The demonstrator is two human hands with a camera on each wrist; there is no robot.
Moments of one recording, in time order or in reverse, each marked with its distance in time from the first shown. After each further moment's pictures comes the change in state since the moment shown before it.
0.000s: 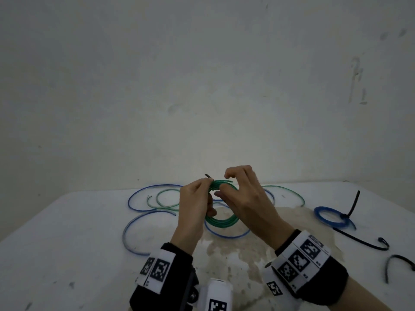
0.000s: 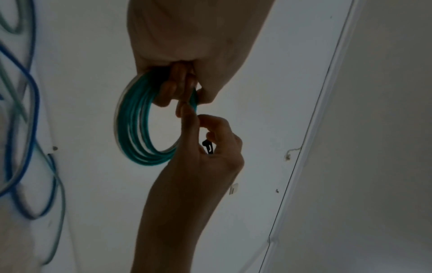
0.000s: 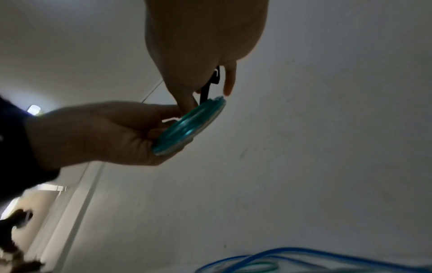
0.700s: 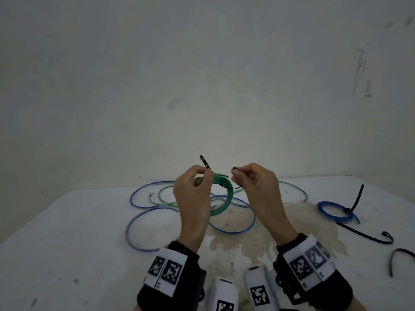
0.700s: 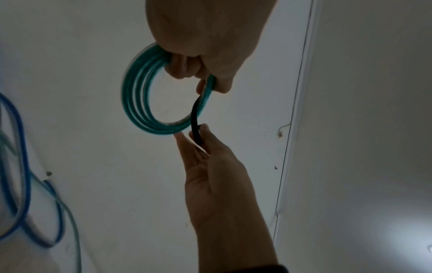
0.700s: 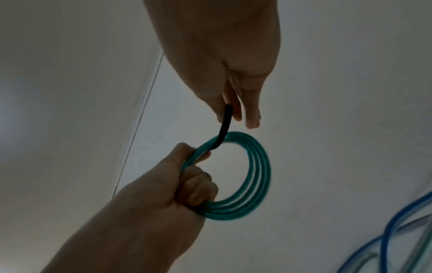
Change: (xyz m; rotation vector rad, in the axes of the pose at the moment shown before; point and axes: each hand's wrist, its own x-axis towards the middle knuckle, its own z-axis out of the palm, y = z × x) left_hand -0.005 0.001 0.002 0.180 0.248 0.450; right_hand 0.006 -0.006 -0.008 0.829 0.078 0.984
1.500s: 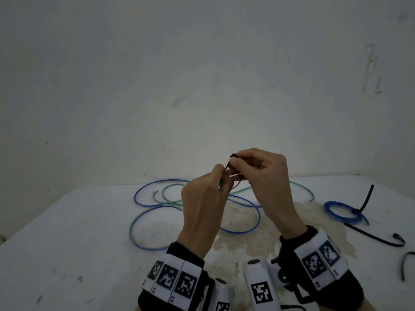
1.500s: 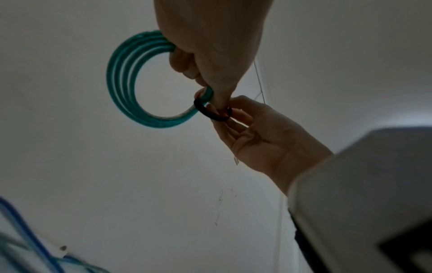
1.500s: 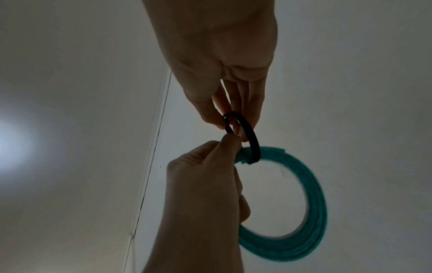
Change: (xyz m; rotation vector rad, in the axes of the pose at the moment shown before) left_hand 0.003 -0.003 -0.004 0.717 -0.083 0.637; right_hand 0.007 -0.040 0.001 0.210 -0.037 -0.049
